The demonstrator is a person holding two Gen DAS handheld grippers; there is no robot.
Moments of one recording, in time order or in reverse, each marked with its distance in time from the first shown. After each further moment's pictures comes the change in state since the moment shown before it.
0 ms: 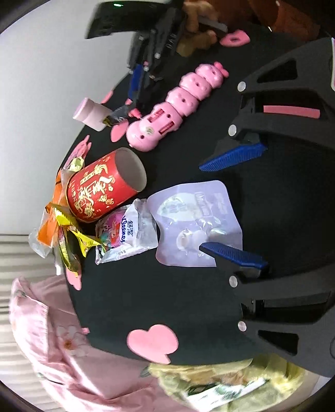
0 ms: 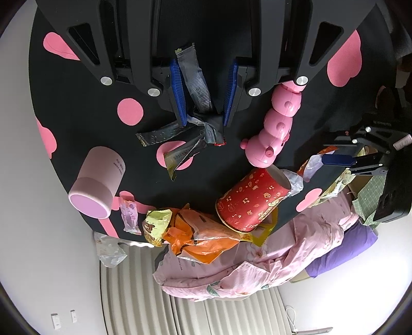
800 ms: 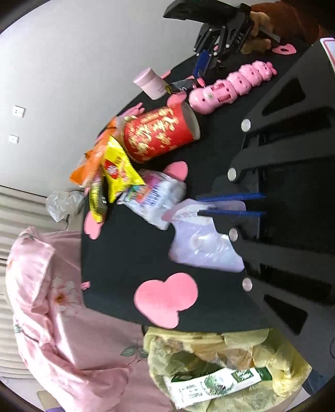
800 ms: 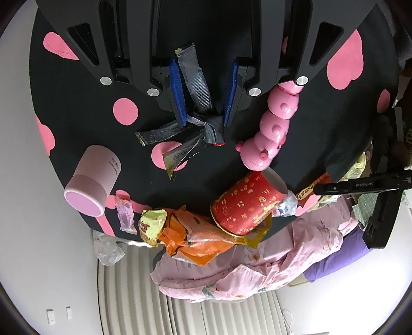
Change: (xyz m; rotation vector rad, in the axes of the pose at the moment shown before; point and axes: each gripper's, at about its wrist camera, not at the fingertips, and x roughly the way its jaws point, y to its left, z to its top) left arm -0.020 0.053 0.019 -0.203 -0.147 0.051; right arm -0.003 0.010 -0.001 -0.023 -0.010 -0.005
